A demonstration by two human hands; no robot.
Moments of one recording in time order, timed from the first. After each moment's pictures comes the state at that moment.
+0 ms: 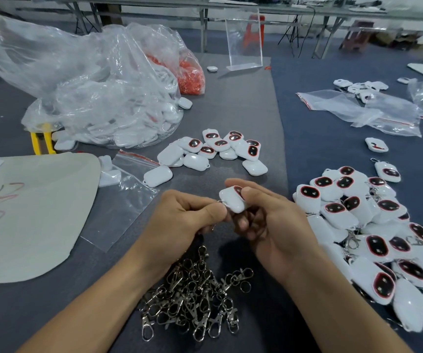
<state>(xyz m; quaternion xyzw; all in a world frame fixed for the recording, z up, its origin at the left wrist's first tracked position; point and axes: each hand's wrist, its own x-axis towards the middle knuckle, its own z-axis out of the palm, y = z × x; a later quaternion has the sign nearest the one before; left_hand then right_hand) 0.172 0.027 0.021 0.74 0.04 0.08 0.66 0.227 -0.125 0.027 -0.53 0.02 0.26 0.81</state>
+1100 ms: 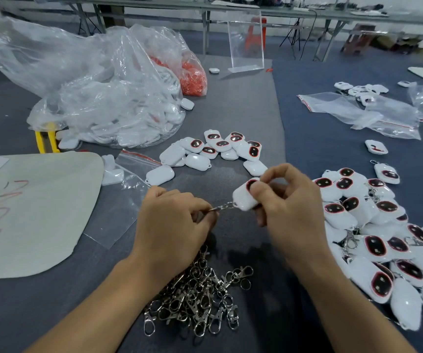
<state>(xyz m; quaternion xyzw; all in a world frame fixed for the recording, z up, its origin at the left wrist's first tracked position) 0.171 0.031 0.008 0.94 0.02 0.27 0.21 0.236 -0.140 0.027 -0.76 -0.11 -0.04 0.64</state>
